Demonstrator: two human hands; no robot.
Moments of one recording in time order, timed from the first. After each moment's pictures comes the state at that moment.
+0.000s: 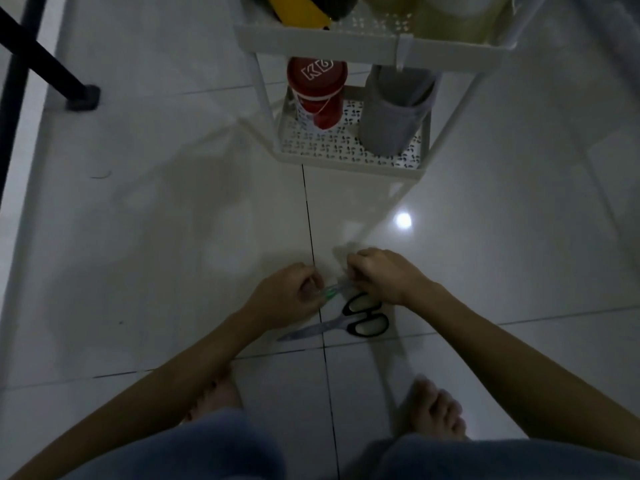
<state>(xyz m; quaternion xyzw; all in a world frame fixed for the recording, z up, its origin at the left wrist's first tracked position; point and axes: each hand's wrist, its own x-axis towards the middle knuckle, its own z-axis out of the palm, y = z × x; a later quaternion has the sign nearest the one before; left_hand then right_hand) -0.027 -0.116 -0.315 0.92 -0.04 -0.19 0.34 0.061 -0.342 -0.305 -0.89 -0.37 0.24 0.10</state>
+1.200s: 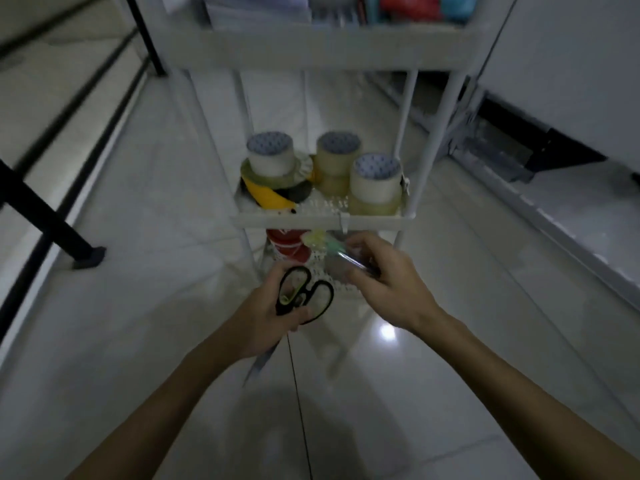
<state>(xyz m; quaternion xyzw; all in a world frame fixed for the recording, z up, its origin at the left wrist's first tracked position) 0.087 -0.106 -0.149 0.84 -0.10 -0.07 0.52 0.125 -0.342 -0.102 -0.87 -0.22 -0.05 0.43</state>
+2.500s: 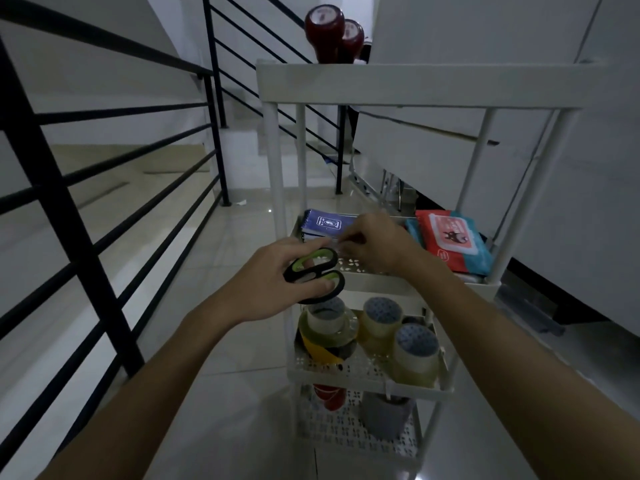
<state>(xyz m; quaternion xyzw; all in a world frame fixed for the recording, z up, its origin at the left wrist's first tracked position) 0.170 -0.028 0.145 0.90 -0.18 0.14 0.38 0.297 -0.235 0.162 -0.91 -0.35 -0.14 0.16</state>
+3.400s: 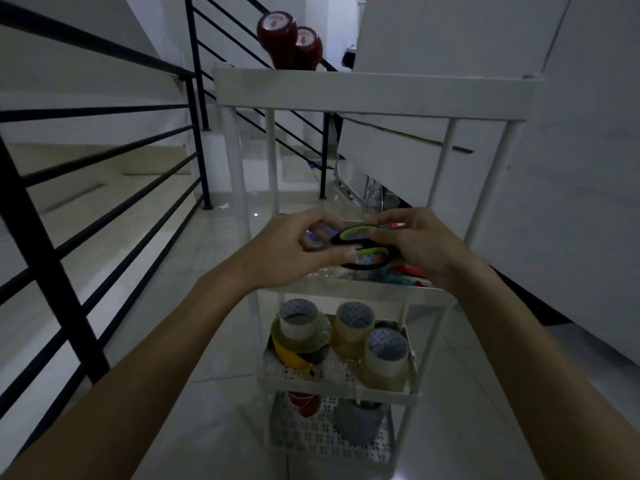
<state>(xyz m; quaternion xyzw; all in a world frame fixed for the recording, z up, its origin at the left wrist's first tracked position) 0.200 -0.089 0.186 0.89 -0.22 0.16 0.38 0.238 -0.312 0.201 -0.79 -0.15 0.02 0.59</state>
